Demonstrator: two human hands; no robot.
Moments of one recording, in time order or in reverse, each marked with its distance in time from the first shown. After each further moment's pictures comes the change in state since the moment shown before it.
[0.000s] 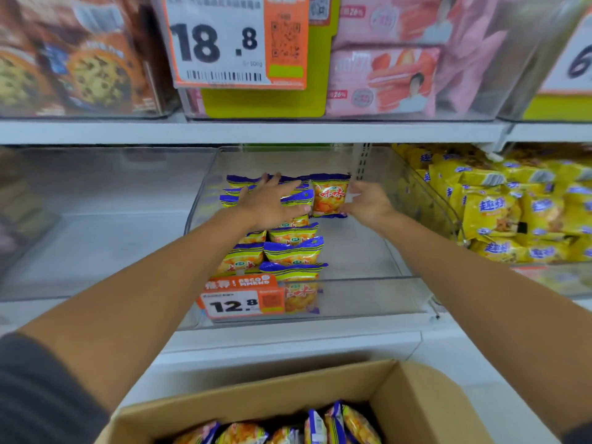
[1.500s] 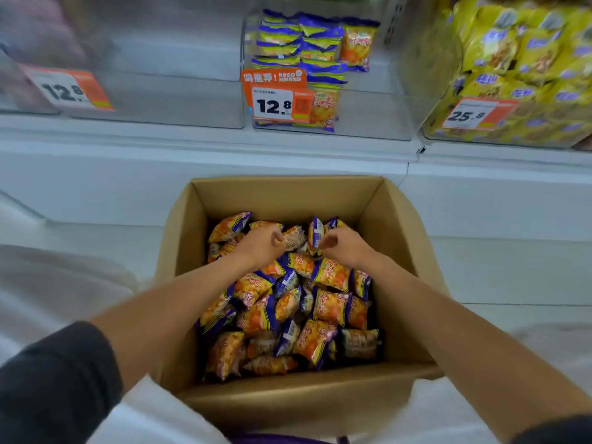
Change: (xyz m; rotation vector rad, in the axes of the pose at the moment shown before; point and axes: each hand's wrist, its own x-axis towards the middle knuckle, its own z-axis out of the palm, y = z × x) left_hand -0.335 0.002 0.200 -0.436 -0.254 -0.302; right_hand -0.338 0.125 0.070 -0.368 -0.640 0.127
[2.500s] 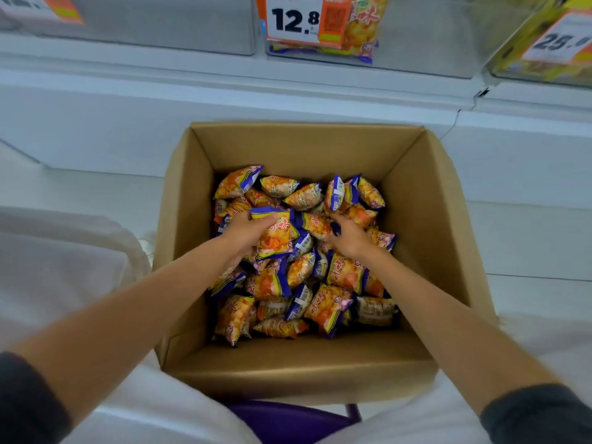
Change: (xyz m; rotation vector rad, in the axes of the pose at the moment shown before) left_hand -0.017 -0.054 0.023 -0.907 -0.049 -0.544; right_hand 0.024 0.037 0.080 0.087 -0.095 0.133
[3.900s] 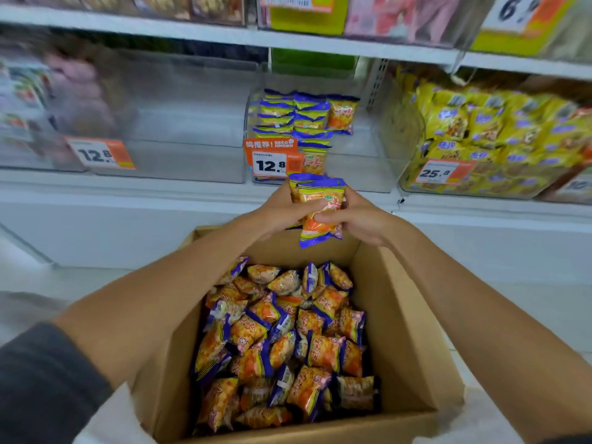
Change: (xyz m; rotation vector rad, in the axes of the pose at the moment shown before) left_hand -0.104 0.198 0.066 0.290 -0.234 0.747; right_hand -0.090 -0.137 -0.199 0.696 -0.088 -0.435
